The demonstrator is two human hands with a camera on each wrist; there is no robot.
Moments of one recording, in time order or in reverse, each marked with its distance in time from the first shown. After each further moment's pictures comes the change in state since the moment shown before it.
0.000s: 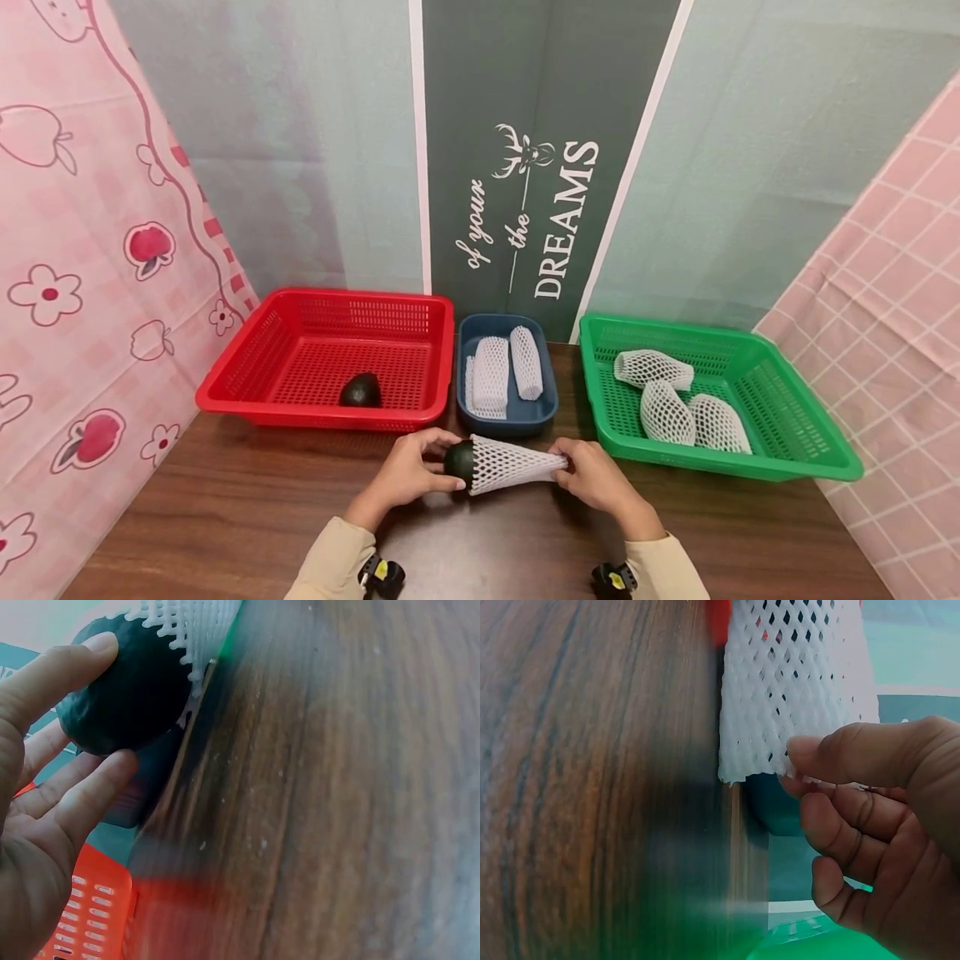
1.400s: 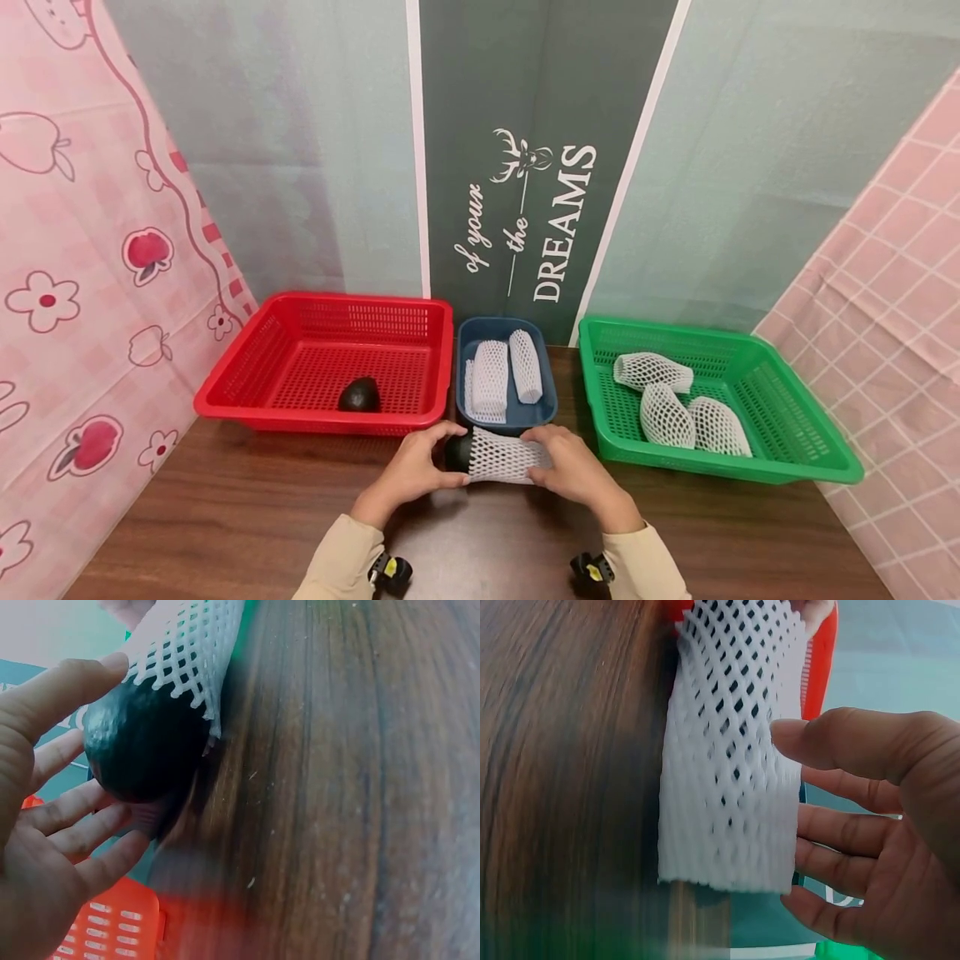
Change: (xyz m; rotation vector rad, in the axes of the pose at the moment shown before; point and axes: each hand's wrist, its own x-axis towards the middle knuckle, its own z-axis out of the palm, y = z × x) left_hand 0.015 -0.025 0.002 0.394 0.058 0.129; right_hand 0.021 -0.031 0.000 -0.035 -0.005 -0.030
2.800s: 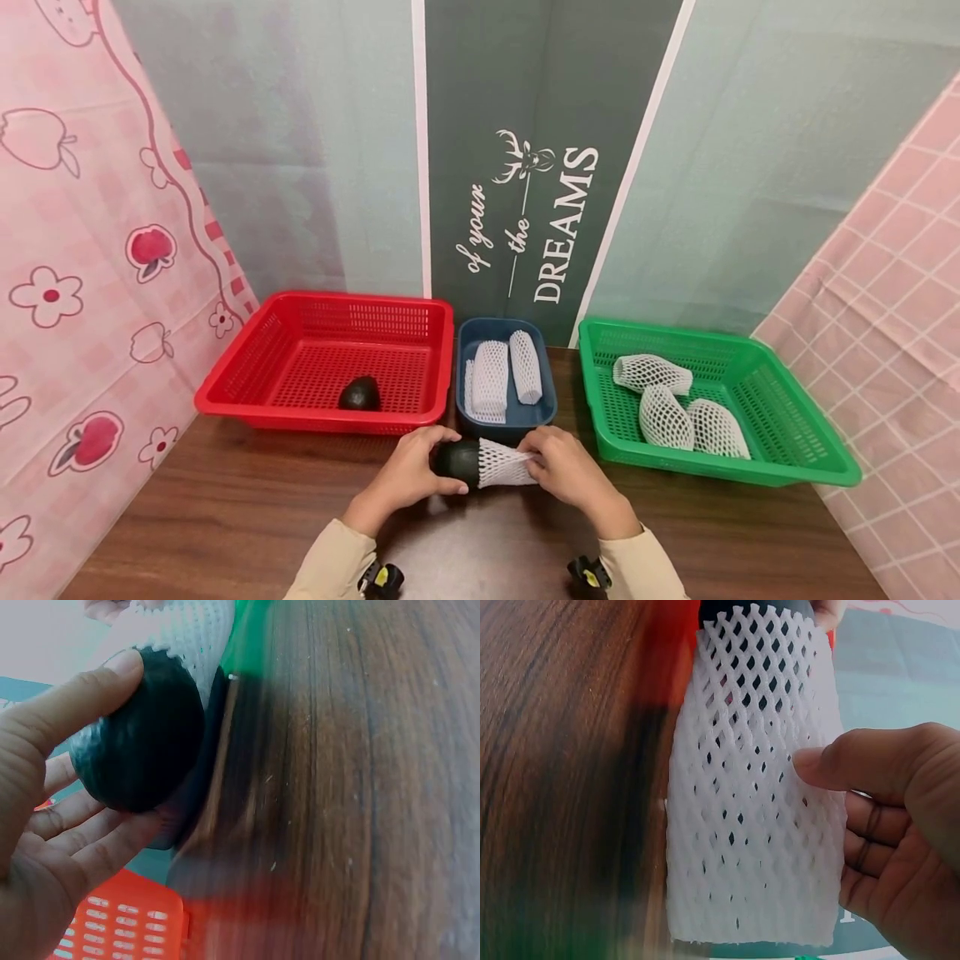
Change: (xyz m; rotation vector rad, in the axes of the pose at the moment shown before) left_hand -0.008 0.009 -0.007 0.104 0.006 -0.007; right_hand 0.000 -0.012 -0.005 -0.107 0.085 -0.147
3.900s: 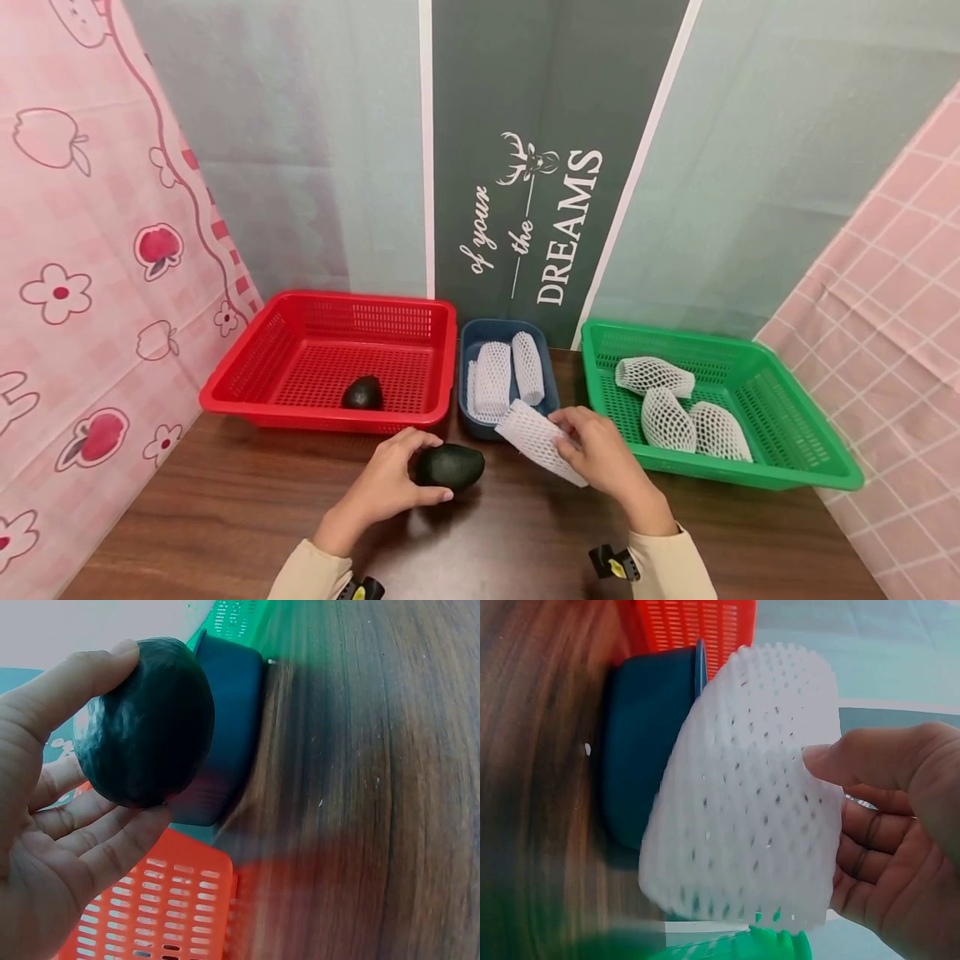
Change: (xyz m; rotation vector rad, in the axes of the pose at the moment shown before) left_hand -0.023 0.009 -0.027 0.014 0.062 0.019; right_hand -0.003 0.006 -0.037 0.059 0.109 0.169
